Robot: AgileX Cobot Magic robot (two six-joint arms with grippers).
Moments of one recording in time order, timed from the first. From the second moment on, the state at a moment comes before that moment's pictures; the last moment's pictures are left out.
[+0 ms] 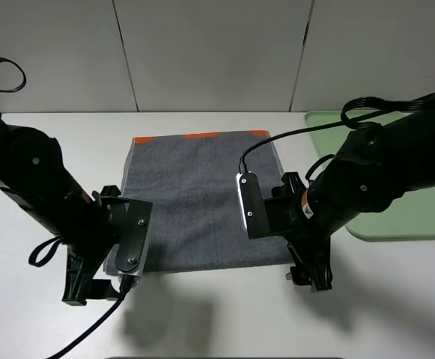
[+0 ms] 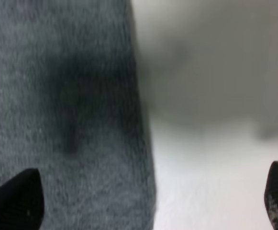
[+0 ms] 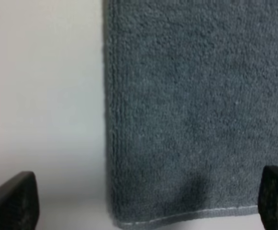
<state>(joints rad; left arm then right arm) -0.61 1.67 -0.64 -0.27 0.36 1.31 0.71 1.73 -0.70 -0.21 0.35 -0.84</state>
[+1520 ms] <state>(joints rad) -0.61 1.67 -0.64 -0.34 0.30 1.50 0.71 1.88 -0.74 -0.24 0.38 -0.88</state>
